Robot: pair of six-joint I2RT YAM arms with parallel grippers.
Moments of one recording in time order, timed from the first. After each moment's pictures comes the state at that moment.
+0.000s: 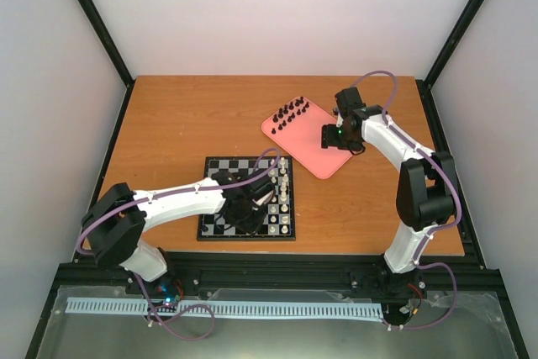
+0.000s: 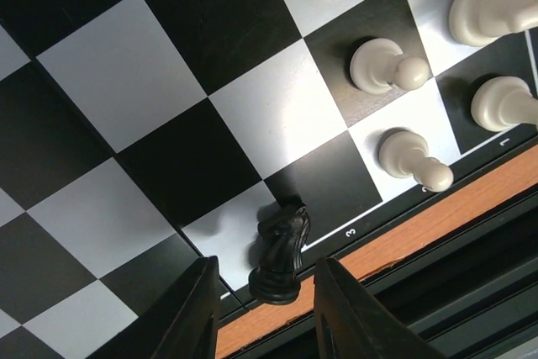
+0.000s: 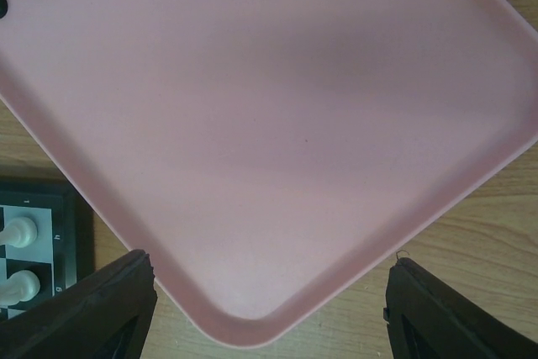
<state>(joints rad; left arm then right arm) -0.97 1.51 0.94 -0.83 0.10 -0.50 0.28 1.78 1.37 -0.76 -0.06 0.30</state>
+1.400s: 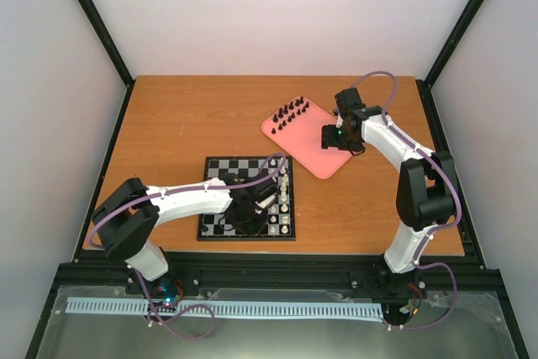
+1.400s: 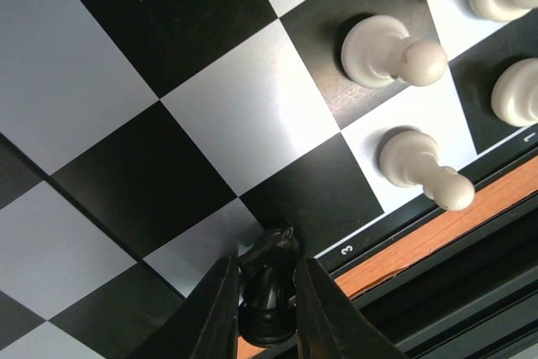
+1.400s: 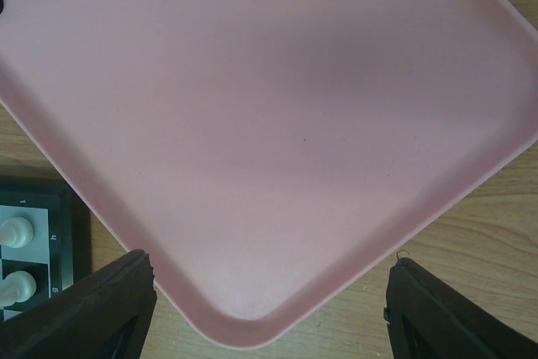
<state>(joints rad) -0.97 1.59 0.93 -0.80 0.15 -0.46 0.28 1.78 1.36 -0.76 -0.06 0.30</state>
